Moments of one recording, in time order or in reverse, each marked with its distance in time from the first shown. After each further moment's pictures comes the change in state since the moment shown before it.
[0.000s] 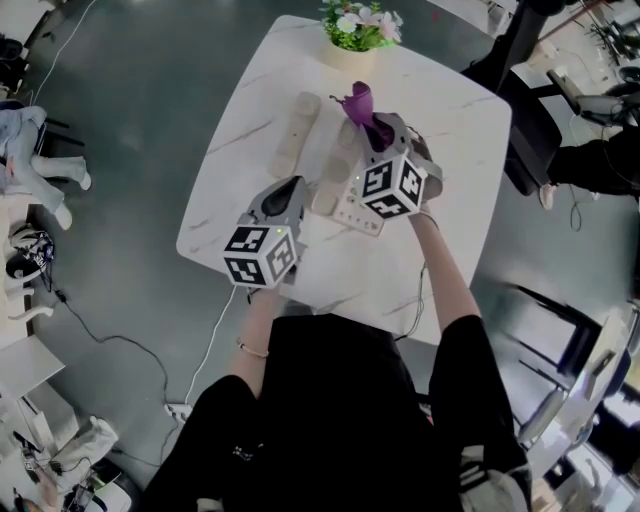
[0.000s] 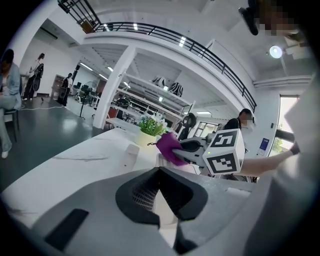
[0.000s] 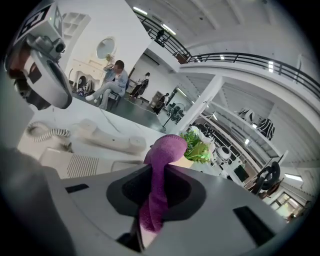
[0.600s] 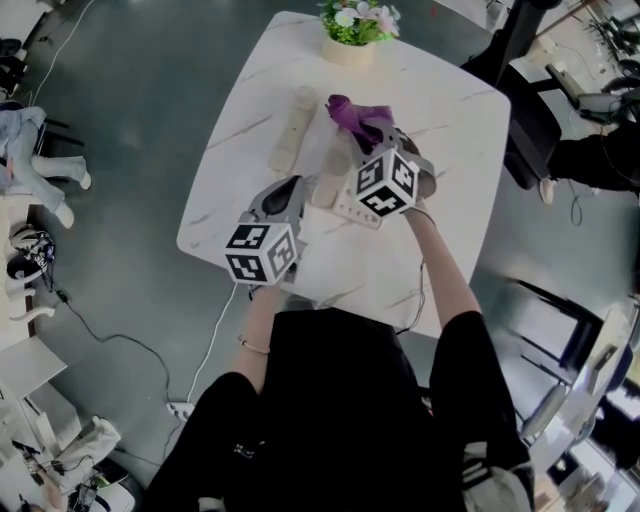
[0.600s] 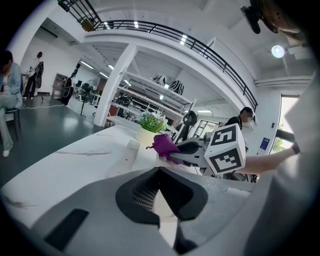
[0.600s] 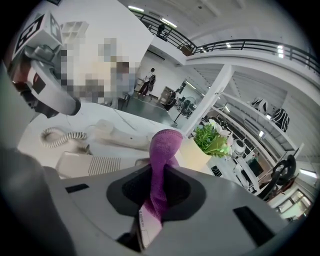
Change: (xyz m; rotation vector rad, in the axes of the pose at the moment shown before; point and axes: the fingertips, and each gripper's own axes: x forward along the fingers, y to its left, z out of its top) left arm -0.004 0.002 -0.014 -0.008 0.026 0.006; right arm 0.001 0.039 -0.006 0.028 0.058 0.159
